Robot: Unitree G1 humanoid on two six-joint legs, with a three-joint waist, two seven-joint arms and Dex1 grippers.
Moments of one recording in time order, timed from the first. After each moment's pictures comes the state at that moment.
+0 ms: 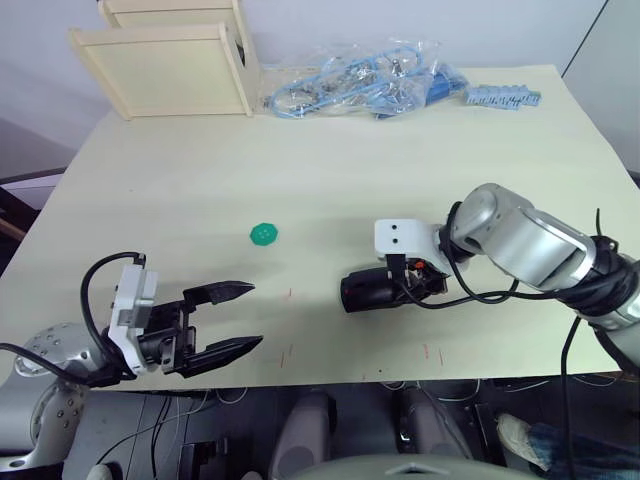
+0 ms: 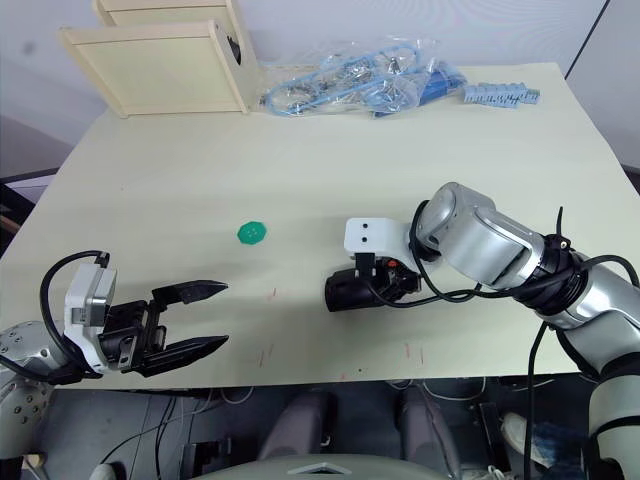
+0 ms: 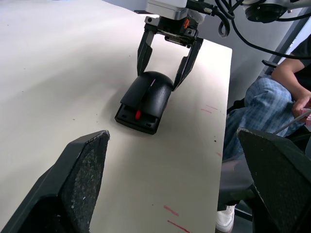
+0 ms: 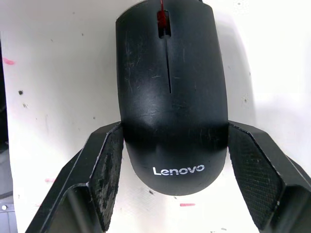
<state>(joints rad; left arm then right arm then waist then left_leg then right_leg) 0.24 0.82 0.42 -0.34 -0.79 0.39 -1.33 -1.04 -0.72 0.80 -0.33 0.18 1.15 1.17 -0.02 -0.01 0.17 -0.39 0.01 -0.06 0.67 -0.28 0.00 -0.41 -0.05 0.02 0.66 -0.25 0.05</state>
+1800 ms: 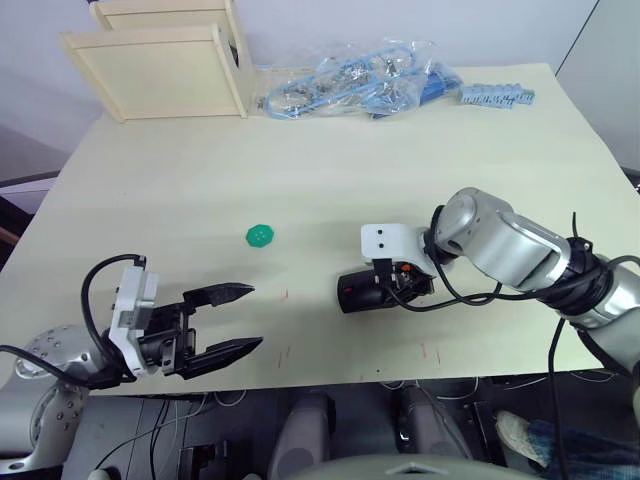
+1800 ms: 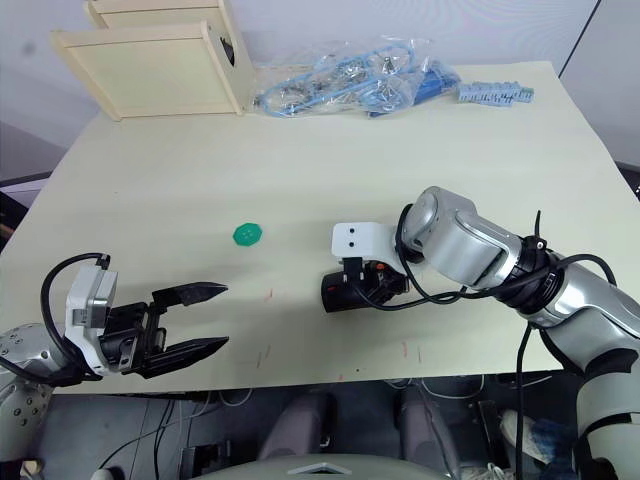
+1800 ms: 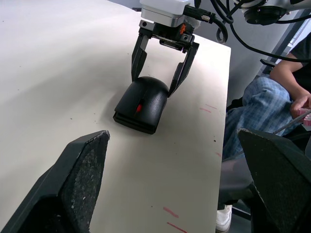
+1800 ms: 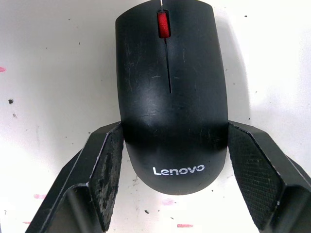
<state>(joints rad) 0.25 0.82 0.42 -0.34 -0.79 0.39 -1.32 -1.05 -0.66 0.83 -0.27 0.13 1.11 1.17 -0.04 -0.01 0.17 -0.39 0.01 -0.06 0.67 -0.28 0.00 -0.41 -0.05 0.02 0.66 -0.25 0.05</state>
